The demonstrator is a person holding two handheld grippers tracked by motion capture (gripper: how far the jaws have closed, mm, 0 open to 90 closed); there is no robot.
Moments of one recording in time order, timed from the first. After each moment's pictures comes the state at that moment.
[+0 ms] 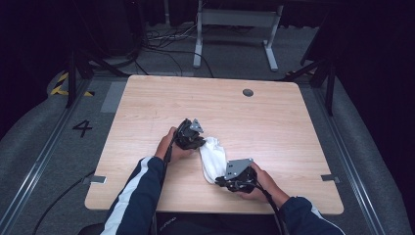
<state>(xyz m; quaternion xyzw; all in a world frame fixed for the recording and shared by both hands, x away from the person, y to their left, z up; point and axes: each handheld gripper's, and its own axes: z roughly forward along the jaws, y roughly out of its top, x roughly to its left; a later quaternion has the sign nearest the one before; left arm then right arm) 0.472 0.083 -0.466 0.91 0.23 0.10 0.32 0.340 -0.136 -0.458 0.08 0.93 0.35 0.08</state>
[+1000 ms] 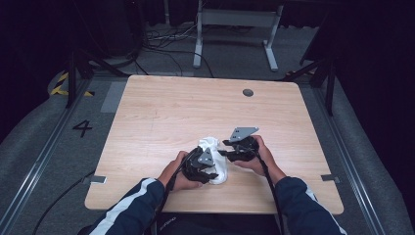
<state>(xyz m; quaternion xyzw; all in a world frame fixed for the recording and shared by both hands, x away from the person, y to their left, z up) 0.378 0.055 -0.468 0.93 0.12 0.04 0.34 0.426 -0.146 -0.444 0.20 0.89 0.38 0.15</state>
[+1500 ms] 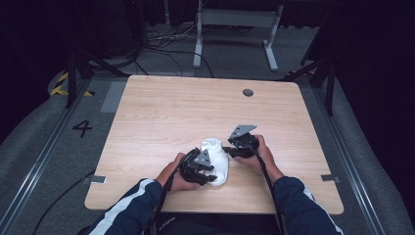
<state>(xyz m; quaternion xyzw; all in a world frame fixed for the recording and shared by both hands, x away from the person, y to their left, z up) 0.375 0.061 -0.471 0.93 0.13 0.03 0.35 0.442 -0.156 -0.463 0.27 0.89 0.33 0.16</state>
